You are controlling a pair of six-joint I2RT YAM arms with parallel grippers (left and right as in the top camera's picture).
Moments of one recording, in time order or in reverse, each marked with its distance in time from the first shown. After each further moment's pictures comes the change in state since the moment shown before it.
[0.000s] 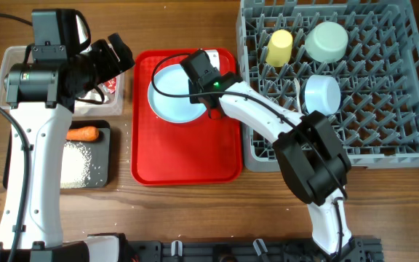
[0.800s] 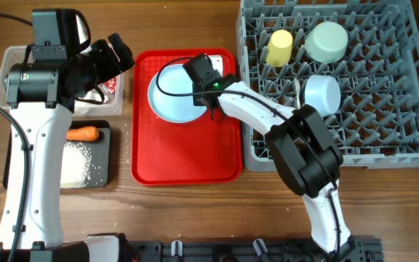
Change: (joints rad) left arm 0.000 0.000 0.000 0.000 0.000 0.000; right arm -0.018 0.074 0.000 0.013 0.006 0.026
